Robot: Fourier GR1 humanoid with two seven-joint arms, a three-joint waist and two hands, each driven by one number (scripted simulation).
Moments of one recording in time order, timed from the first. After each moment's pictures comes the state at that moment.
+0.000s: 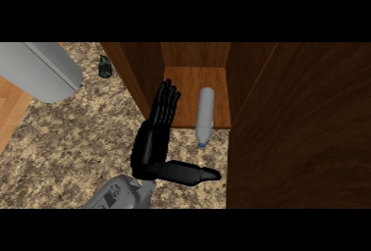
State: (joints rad) left arm -0.36 0.13 -0.63 -1.51 0.53 0.55 -0.37; right arm 0.87 -0.20 -0.12 -2.38 -0.37 0.67 -0.22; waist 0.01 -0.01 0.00
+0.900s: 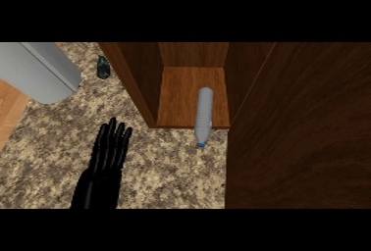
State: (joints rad) left arm 0.04 0.36 -0.62 -1.85 0.53 0.49 -0.45; right arm 0.82 -0.24 0.31 -2.41 -0.28 0.71 -0.05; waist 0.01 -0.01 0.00
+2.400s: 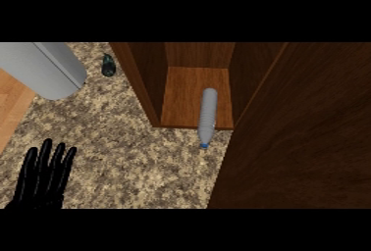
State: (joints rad) left arm 0.33 0.57 -0.41 -2.00 0.69 0.27 -0.53; right arm 0.21 -0.13 0.74 -2.45 0.10 0.49 0.42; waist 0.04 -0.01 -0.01
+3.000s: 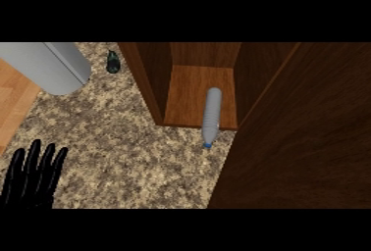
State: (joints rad) left arm 0.35 0.60 -0.36 -2.02 0.72 0.21 -0.54; right arm 0.10 -0.18 0.74 -2.45 0.09 0.49 0.45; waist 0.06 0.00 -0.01
